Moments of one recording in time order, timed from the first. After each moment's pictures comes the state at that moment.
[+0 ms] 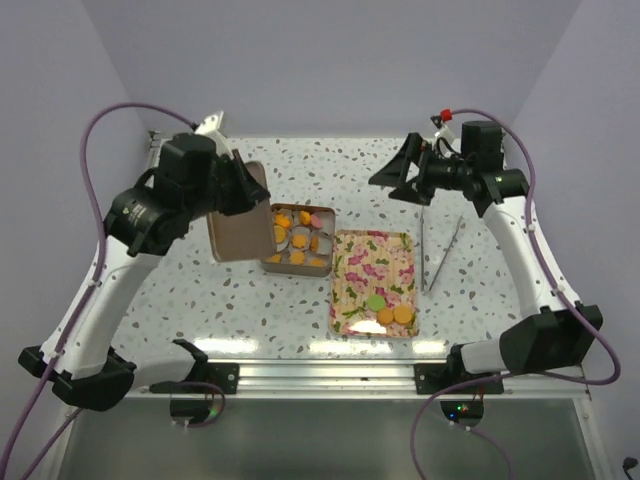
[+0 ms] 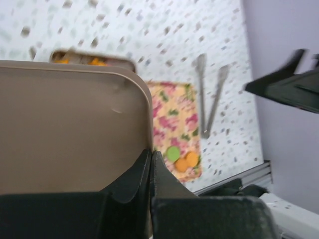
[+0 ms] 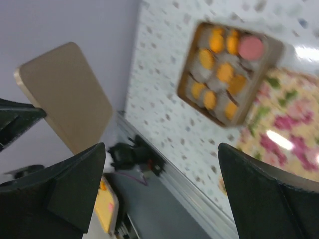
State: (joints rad) left arm -0.57 1.18 1.58 -1.01 -0.06 -0.69; right arm 0.15 1.38 1.46 -0.81 -0.69 0.55
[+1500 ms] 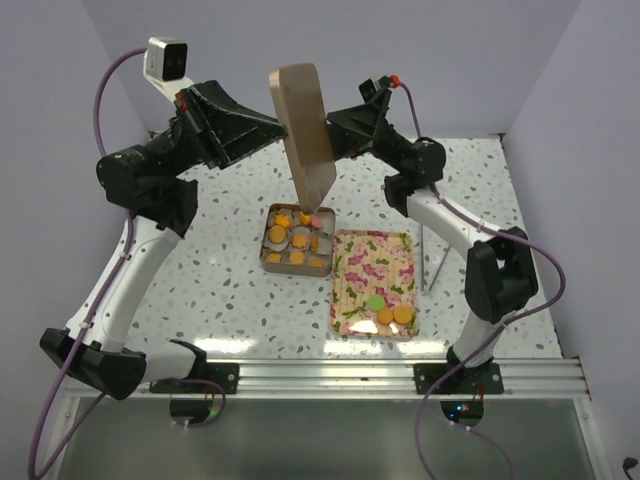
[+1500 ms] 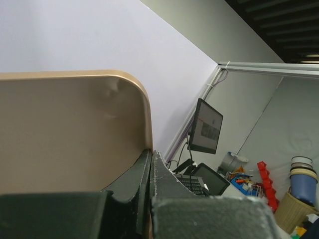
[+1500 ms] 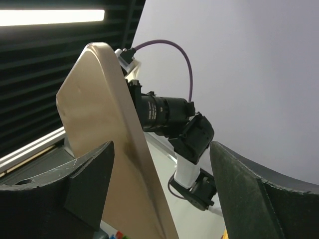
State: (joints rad) left arm -0.38 1.28 1.50 0.85 0.84 -1.60; right arm 0.46 1.77 1.40 1.28 -0.72 2.00
